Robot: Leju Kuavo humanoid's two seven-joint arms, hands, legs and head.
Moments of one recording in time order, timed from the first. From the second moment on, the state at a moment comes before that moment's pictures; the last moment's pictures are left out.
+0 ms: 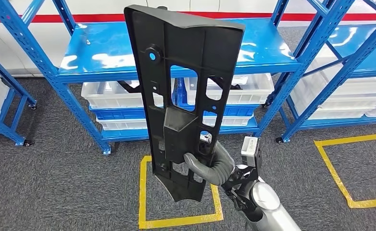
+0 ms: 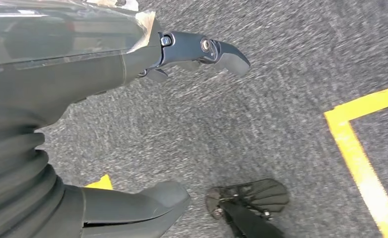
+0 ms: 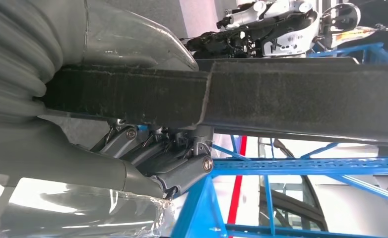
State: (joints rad) left arm -0.06 -0.01 0.04 -0.20 -0.19 0.24 -0.24; right arm -0.28 -0.11 0.61 -1.62 -0.47 0.30 -0.23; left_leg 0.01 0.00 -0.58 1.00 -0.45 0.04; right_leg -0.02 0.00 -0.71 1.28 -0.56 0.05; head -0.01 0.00
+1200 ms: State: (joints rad) left arm -0.05 -0.01 0.04 -0.20 -0.21 0.25 -0.24; right arm -0.26 -0.10 0.61 -1.62 -0.46 0.33 -0.27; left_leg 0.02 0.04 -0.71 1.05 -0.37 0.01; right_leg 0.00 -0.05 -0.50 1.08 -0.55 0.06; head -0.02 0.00
